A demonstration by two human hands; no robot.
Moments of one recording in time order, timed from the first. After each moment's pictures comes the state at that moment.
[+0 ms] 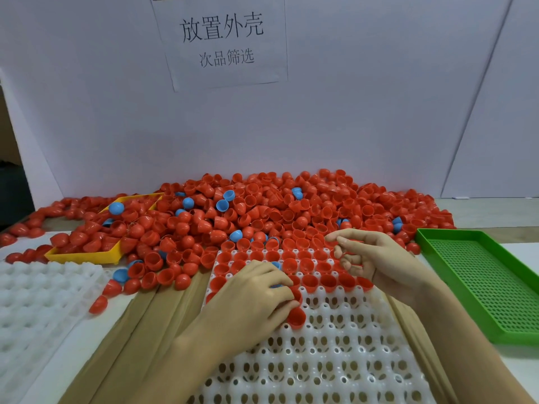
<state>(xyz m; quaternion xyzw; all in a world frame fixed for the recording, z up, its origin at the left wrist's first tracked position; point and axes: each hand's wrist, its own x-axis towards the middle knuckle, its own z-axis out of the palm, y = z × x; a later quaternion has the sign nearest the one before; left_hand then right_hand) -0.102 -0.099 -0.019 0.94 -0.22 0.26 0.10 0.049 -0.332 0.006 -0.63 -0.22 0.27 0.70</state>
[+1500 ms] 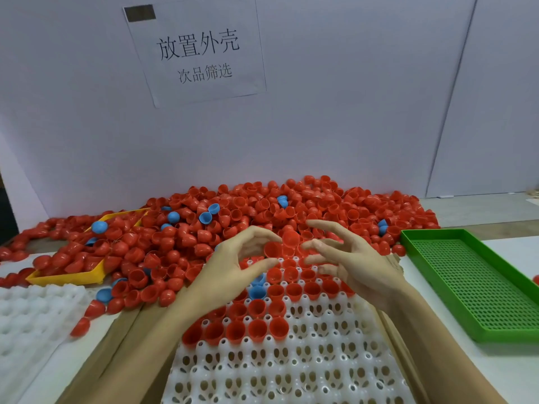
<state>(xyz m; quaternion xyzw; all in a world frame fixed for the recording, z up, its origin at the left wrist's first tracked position) -0.049 -0.084 0.007 0.86 -0.13 0.18 0.46 0.047 -0.324 -0.001 -0.61 -0.25 0.22 0.72</state>
